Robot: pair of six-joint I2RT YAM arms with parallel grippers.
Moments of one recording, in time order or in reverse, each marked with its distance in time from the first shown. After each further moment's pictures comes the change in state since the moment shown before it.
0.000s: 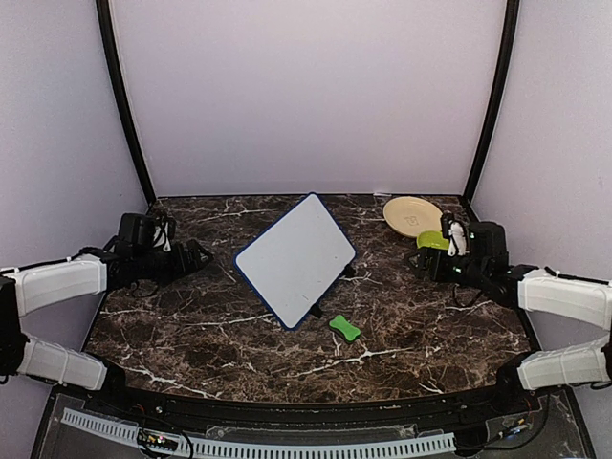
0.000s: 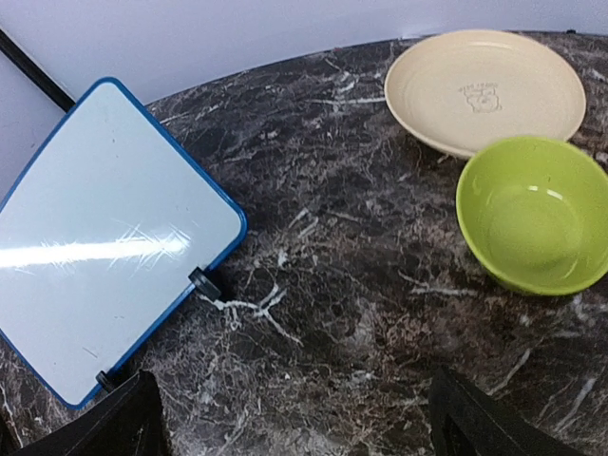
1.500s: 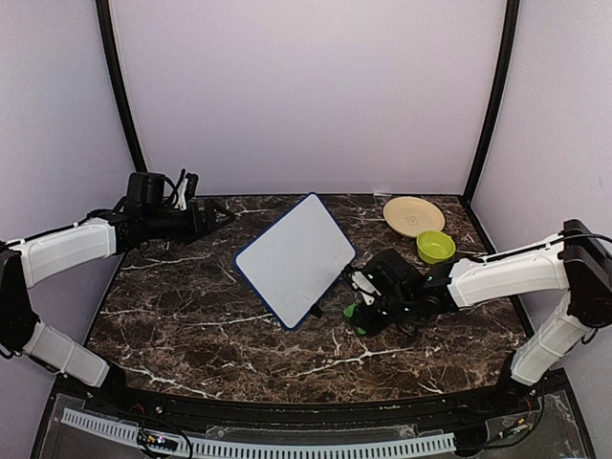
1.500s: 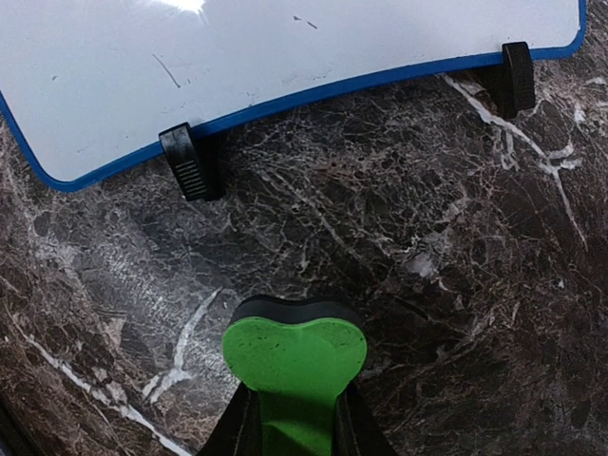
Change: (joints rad) left arm -0.041 0.152 0.302 0.006 0.217 0.054; right arm 0.593 0.411 0.288 -0.324 0.224 -0.117
